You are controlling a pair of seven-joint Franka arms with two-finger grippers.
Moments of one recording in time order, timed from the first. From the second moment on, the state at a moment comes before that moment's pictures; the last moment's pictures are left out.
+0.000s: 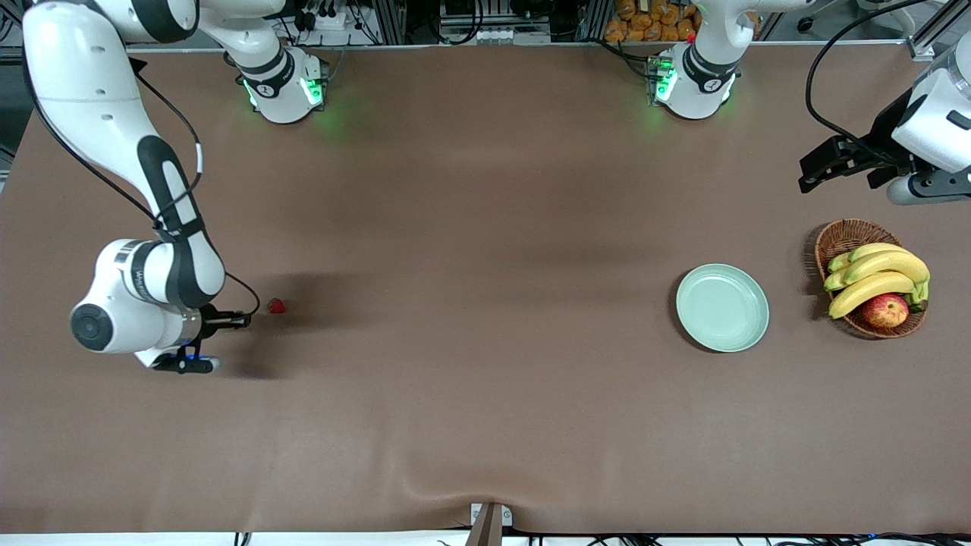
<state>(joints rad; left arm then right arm) -0.06 -0.03 -0.06 -1.57 -0.01 1.50 -0.18 0.03 0.63 -0.07 -1.64 0.14 2.02 -0.07</state>
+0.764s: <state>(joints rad) -0.07 -0.02 -0.06 -1.60 -0.02 1.52 -0.18 0.47 0.61 -0.01 -1.58 0.60 2.03 0.15</state>
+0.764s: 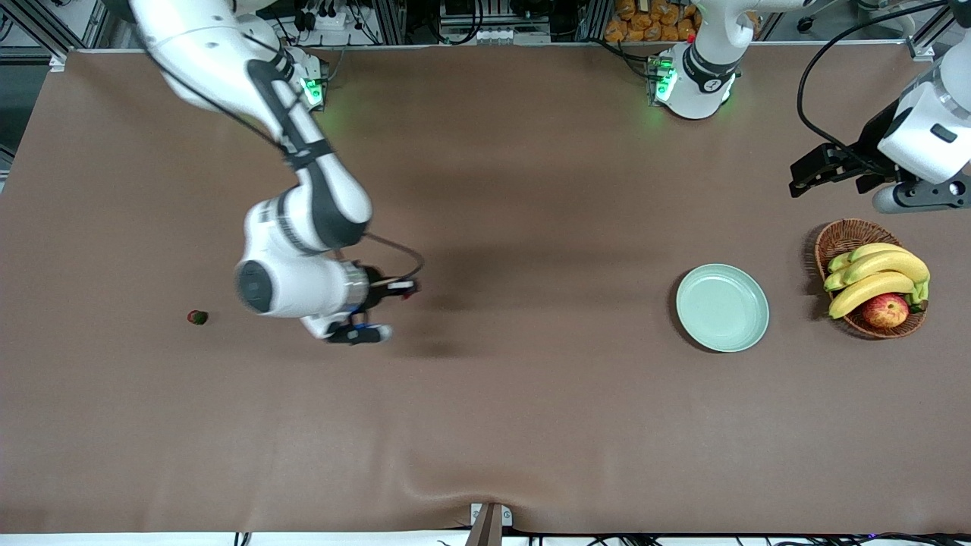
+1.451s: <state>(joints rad) -0.09 0.03 -0.06 -1.62 -0.06 1.54 -0.18 0.65 0.75 -0.01 -1.59 0.73 2.23 0.15</state>
